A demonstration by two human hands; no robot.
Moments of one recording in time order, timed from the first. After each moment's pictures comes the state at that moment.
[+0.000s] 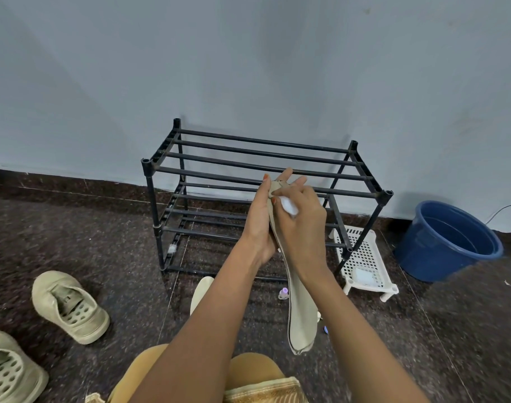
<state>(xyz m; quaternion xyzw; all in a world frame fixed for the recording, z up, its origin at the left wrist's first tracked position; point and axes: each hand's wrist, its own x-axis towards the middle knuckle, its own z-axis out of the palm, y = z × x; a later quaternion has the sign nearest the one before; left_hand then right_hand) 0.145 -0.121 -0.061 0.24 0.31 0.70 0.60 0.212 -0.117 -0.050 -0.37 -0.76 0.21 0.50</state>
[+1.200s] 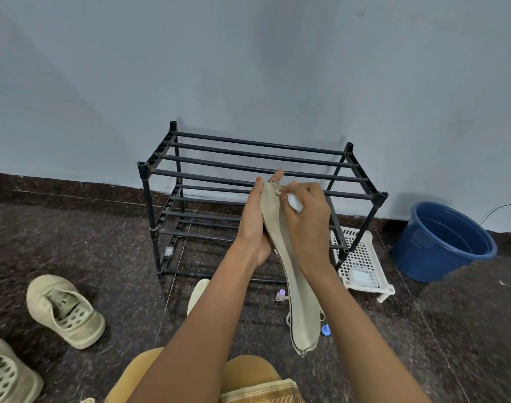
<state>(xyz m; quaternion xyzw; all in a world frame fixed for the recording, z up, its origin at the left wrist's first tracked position) 0.142 -0.119 -0.065 0.23 0.30 0.71 0.60 0.220 -0.103 -0.047 -0.40 -0.76 0.16 0.49</state>
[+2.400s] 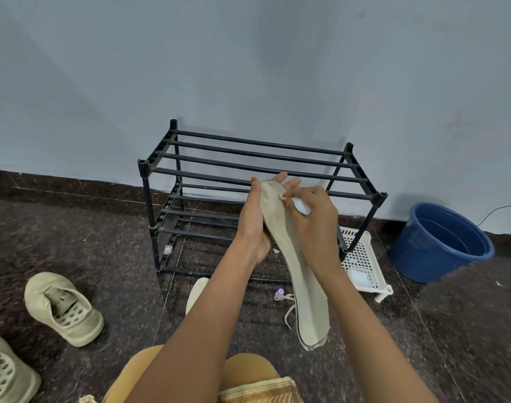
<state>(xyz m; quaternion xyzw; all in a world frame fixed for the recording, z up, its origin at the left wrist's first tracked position) 0.142 -0.118 -0.064 0.22 0.32 0.71 0.59 0.233 -0.101 -0.043 -0.40 -0.76 0.22 0.47</state>
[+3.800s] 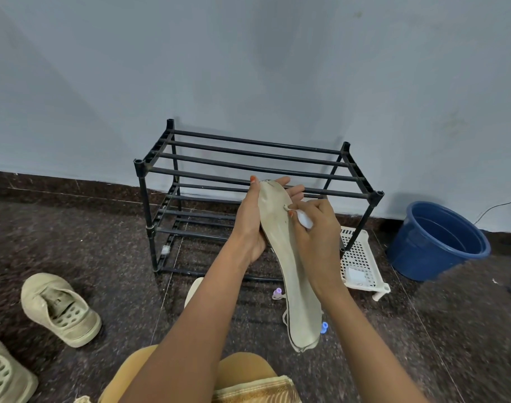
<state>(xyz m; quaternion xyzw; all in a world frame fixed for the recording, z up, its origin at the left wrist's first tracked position) 0.140 -0.121 -0.062 0.26 0.35 0.68 0.58 0.248 -0.113 -0.058 -0.41 -0.76 0.16 0.47</state>
